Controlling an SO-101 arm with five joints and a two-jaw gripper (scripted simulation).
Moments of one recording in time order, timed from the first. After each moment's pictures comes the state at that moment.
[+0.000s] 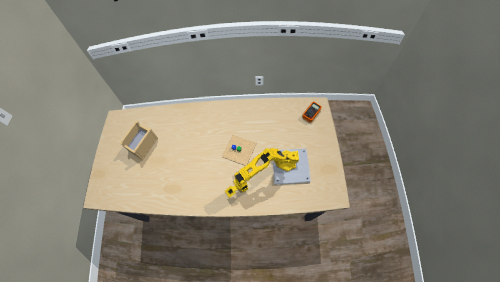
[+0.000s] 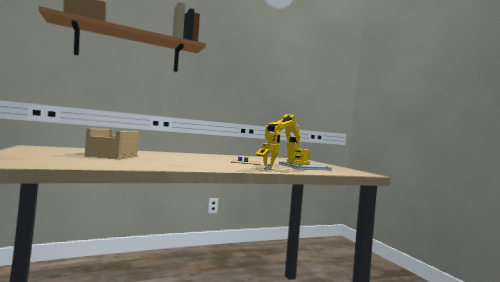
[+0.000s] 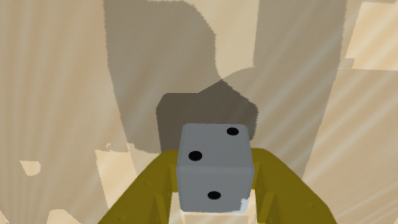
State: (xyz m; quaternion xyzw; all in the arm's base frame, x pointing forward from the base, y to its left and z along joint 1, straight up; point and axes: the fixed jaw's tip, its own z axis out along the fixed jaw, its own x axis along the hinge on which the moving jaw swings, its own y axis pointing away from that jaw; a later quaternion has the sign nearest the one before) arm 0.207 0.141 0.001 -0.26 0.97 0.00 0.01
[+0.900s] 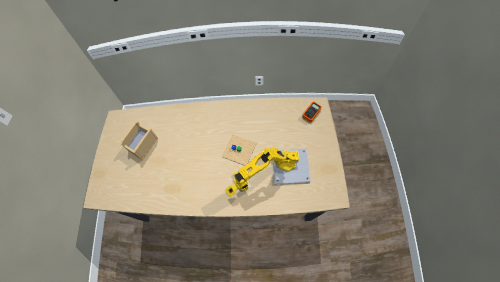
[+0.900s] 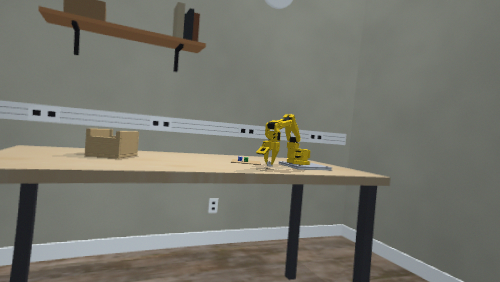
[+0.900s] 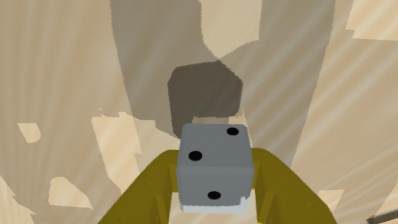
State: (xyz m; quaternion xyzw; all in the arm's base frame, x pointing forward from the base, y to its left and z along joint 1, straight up) arm 0.202 0.138 0.011 -0.26 0.96 -0.01 -0.02
